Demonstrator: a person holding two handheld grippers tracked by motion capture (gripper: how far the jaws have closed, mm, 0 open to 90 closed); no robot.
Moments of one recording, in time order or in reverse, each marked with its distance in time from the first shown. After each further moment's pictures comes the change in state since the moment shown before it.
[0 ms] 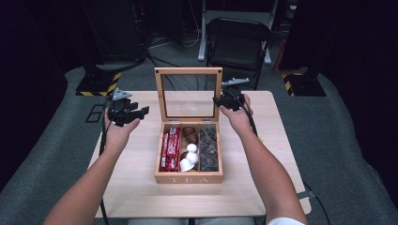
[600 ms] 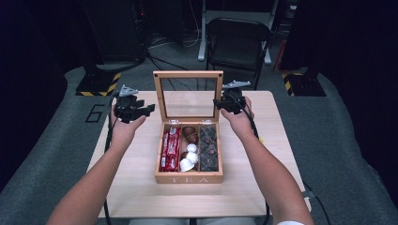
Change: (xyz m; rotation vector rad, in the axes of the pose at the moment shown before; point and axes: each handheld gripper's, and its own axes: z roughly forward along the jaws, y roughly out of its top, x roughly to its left) left arm -0.009 0.010 0.012 -0.002 -0.035 0.001; right arm 0.007 -0.006 -0.011 -0.020 -0.002 -0.025
